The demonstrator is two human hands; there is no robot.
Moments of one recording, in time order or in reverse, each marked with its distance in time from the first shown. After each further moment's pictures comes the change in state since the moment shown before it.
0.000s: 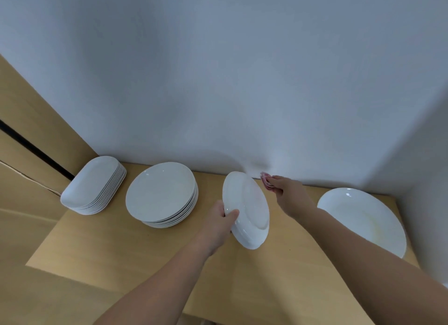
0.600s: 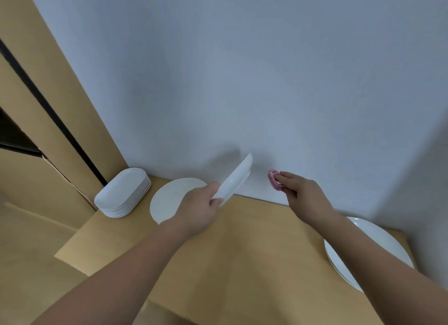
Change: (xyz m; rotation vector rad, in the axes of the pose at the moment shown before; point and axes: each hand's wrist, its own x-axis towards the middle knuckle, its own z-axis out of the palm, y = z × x) left_hand -0.034 0.057 -0.083 0.856 0.315 0.585; right_hand -0.018 -0.069 -0.066 0.040 0.131 -0.300
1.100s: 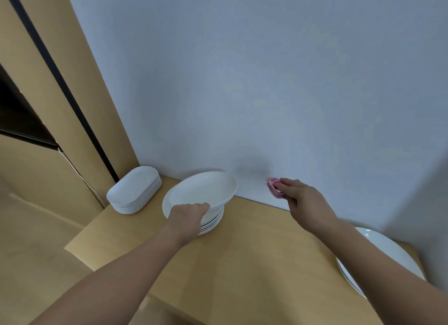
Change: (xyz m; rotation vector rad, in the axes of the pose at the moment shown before) left_hand -0.031 -0.072 0.002 0.505 -0.105 -0.003; right_hand 0.002 -0.036 0.015 -0.170 0.010 -0.176
